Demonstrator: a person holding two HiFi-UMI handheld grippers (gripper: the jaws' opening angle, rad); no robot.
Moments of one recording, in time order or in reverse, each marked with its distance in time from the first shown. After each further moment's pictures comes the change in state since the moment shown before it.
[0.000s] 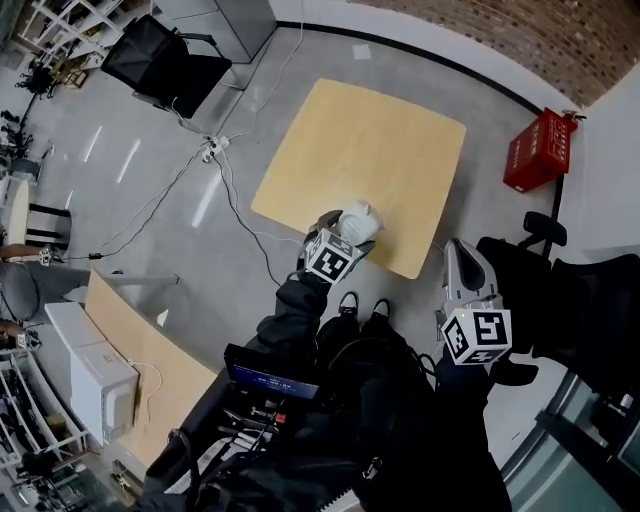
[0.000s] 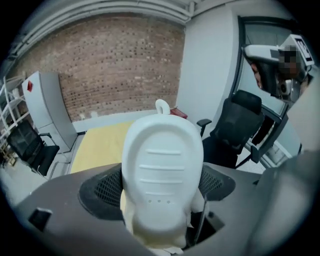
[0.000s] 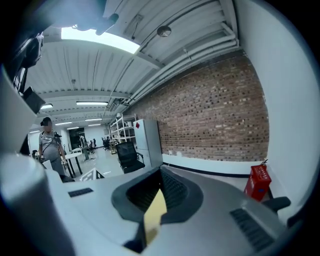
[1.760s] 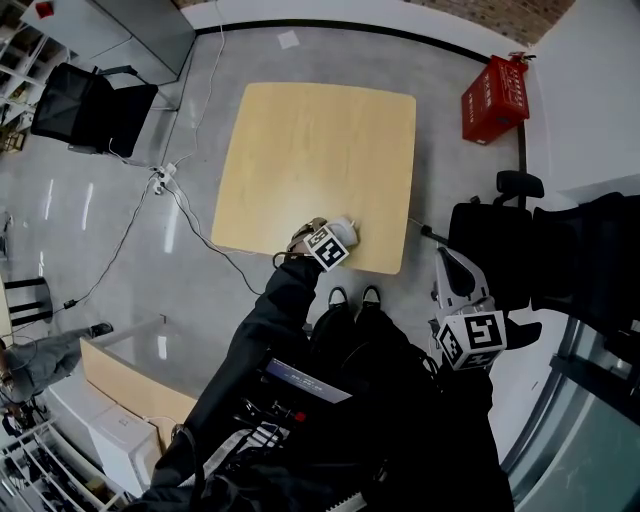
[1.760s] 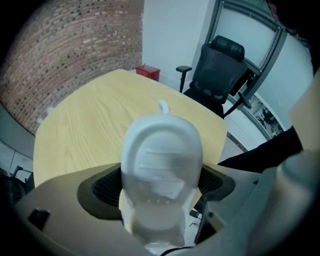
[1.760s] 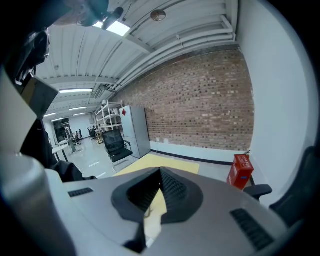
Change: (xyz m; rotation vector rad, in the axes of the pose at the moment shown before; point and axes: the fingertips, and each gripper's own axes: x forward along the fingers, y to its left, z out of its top) left arm 0.167 -0.004 -0.107 0.371 0.408 -0.250; right arm 0.002 -0.035 -0.048 0.031 0.164 -0.155
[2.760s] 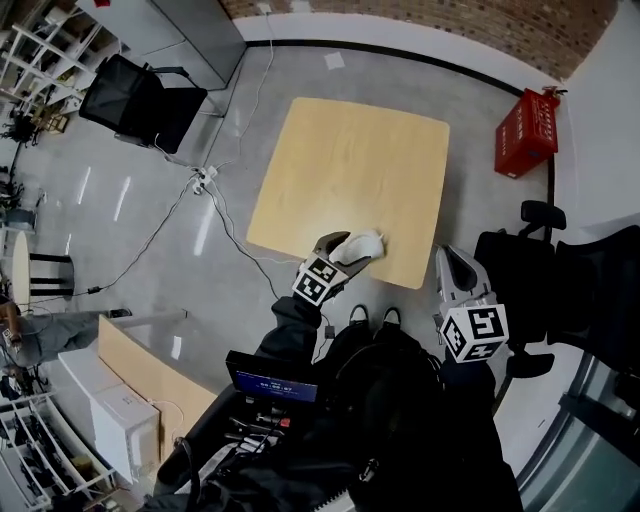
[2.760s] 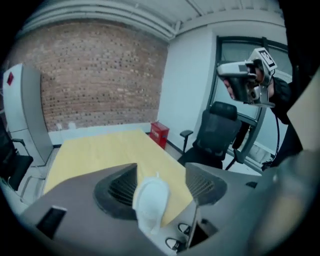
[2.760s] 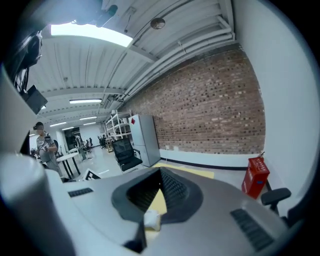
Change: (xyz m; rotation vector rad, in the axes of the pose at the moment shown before) left arm -0.167 -0.015 0.046 -0.213 -0.629 0.063; right arm 0.018 0.019 0.018 0.018 -0.092 0.111
